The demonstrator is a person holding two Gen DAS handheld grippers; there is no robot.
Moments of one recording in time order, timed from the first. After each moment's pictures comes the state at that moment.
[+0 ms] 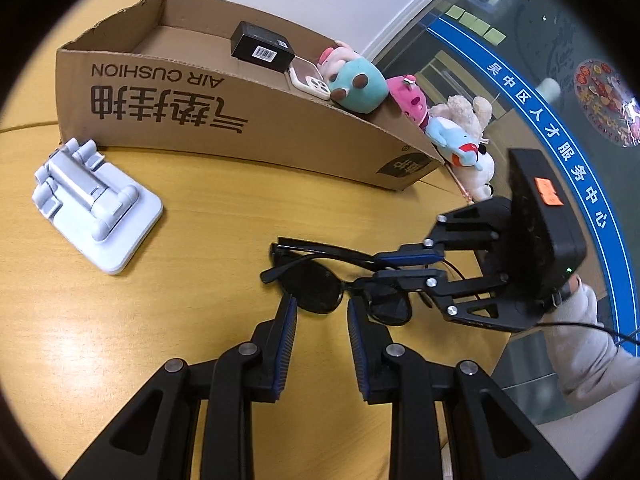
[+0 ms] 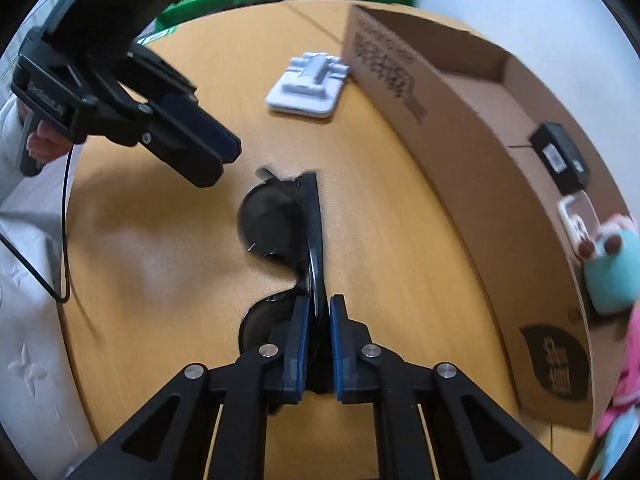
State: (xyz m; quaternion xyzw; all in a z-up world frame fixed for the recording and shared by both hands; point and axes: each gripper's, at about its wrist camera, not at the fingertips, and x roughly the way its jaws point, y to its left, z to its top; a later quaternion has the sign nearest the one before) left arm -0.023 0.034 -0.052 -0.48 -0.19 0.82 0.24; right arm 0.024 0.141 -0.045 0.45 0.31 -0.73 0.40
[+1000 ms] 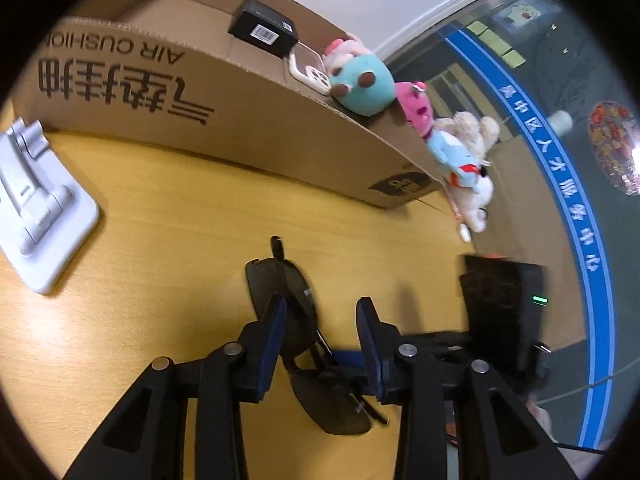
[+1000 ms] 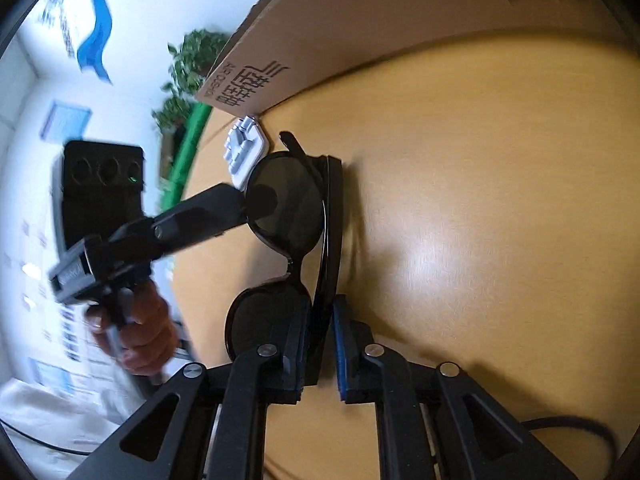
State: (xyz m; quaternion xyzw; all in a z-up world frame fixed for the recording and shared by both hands) left arm -0.056 0.068 -0.063 -0.50 -0.26 0.80 0.23; right arm 0.010 0.195 -0.093 0.58 -0.17 -0.73 0.33
